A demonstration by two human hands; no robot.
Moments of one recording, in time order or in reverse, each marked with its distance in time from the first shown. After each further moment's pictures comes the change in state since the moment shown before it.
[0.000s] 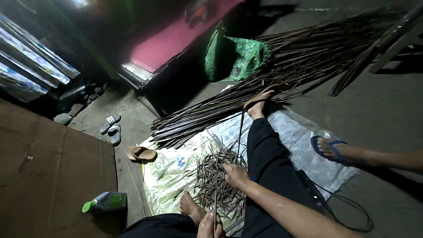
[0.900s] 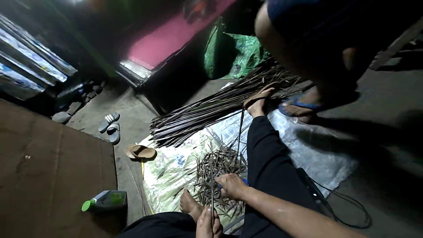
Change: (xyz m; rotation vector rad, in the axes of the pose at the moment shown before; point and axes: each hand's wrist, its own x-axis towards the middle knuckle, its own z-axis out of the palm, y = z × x) left_hand 0.005 0.000 0.002 0.064 0.120 0.052; right_hand -0.011 -0.008 0.023 -0.163 -0.179 -0.330
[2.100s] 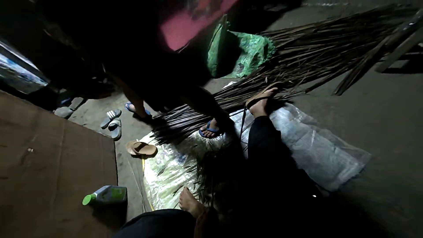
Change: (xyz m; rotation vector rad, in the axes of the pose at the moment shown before) left_hand -0.010 0.009 0.002 0.528 0.088 0.152; right_hand -0.021 -0.005 0.019 0.079 -0.037 -0.157
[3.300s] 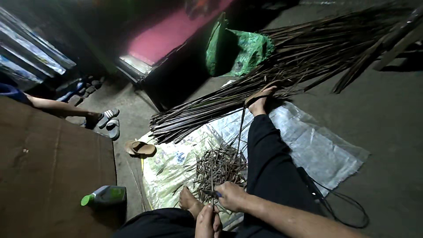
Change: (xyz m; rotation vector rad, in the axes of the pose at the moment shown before) left_hand 0.007 -0.007 0.005 -0.399 -0.069 -0.142; right_hand 0.000 -0.017 -0.010 0.153 -0.029 0.153
